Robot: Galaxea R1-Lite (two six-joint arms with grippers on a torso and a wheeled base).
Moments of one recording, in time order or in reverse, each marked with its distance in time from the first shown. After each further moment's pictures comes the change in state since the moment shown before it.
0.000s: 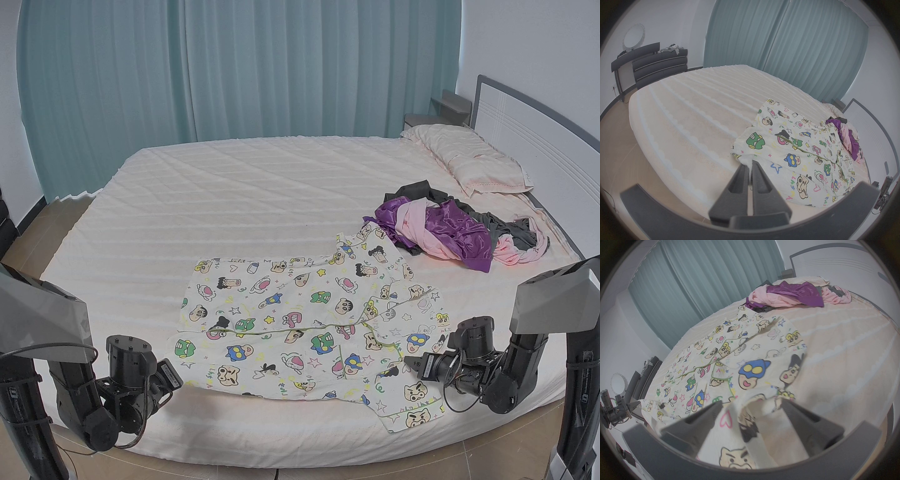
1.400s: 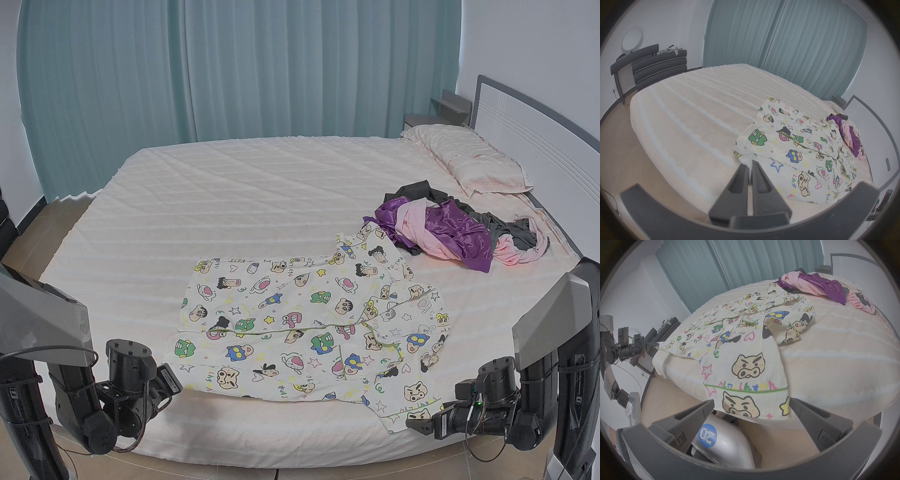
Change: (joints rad) left arm -0.009 0.001 0.028 -0.007 0.006 0.010; right arm 0.027 0.044 0.439 -0.319 0.178 -0.294
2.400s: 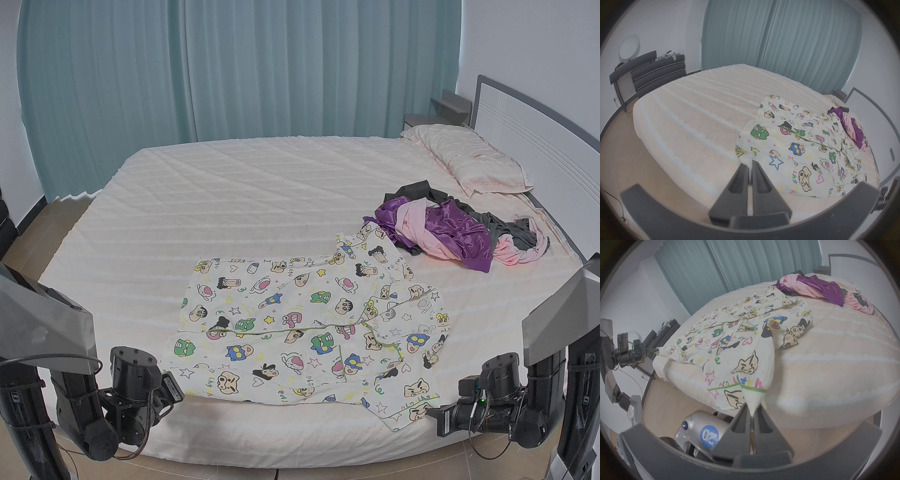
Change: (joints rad) left arm -0.040 0.004 0.028 -0.001 0.052 0.028; right arm -0.001 -0.057 0.000 0.047 -0.006 0.015
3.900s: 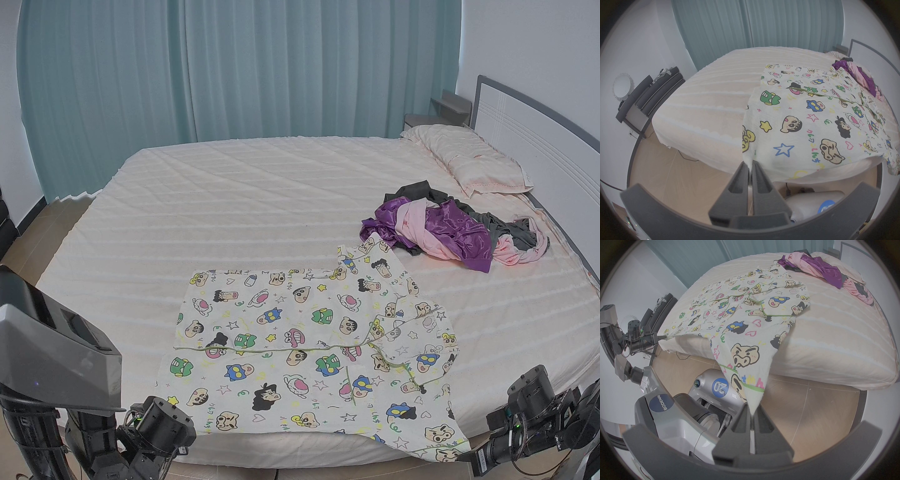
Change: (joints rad) left arm -0.235 0.022 0.090 0.295 0.179 -0.042; right arm 0.130 -0.647 0.000 0.975 -0.028 0.031
